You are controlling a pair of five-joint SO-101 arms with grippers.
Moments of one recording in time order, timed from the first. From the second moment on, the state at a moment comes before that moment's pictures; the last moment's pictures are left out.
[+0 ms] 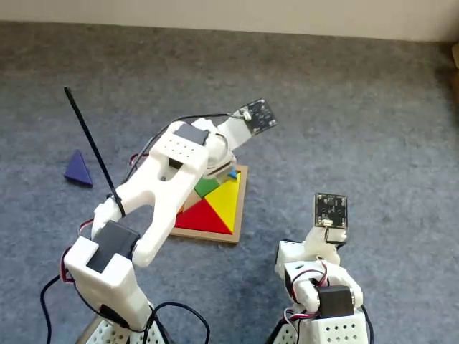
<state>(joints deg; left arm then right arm) 17.5 12.1 13.1 47.7 -32.4 -13.0 -104.5 96.0 70.5 -9.4</state>
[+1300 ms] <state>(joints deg) 16.0 2.1 24.7 34.2 -24.7 -13.0 -104.5 96.0 70.5 -9.4</state>
